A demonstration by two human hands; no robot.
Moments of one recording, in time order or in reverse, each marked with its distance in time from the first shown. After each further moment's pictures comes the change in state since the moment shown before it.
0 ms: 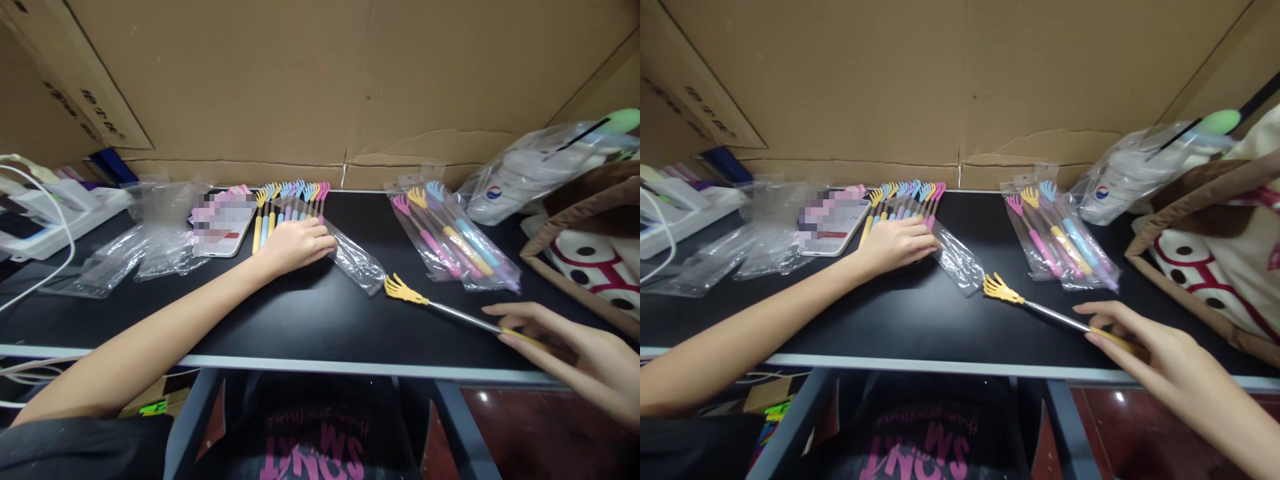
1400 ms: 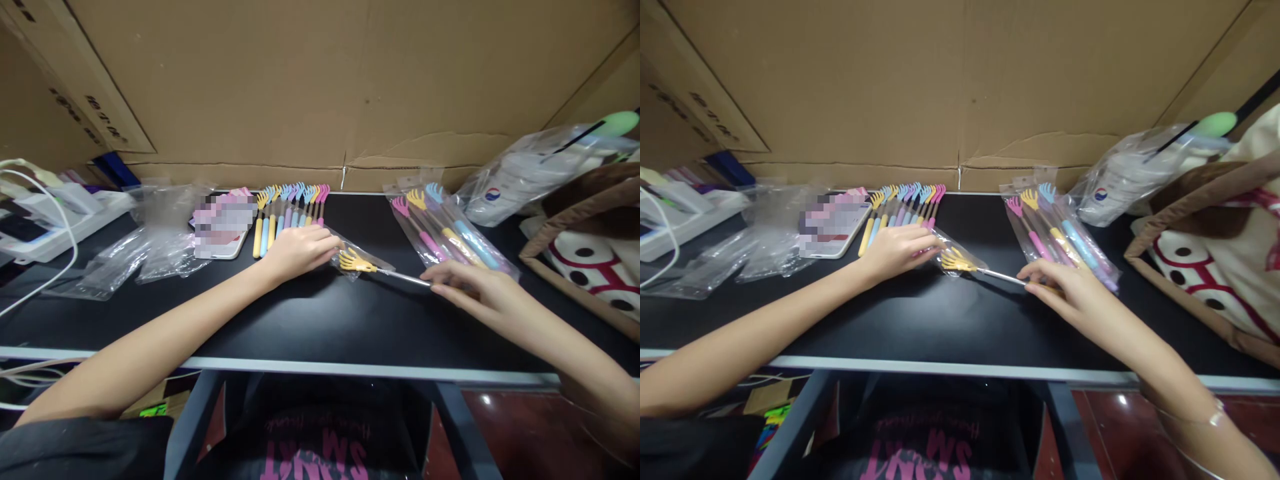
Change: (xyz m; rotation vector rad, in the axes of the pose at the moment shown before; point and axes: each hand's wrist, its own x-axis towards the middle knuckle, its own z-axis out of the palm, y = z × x) left_hand 0.002 0.011 -0.001 -0.049 0.082 -0.066; right_hand 0.074 -0.073 0.008 0.051 -0.090 -0.269
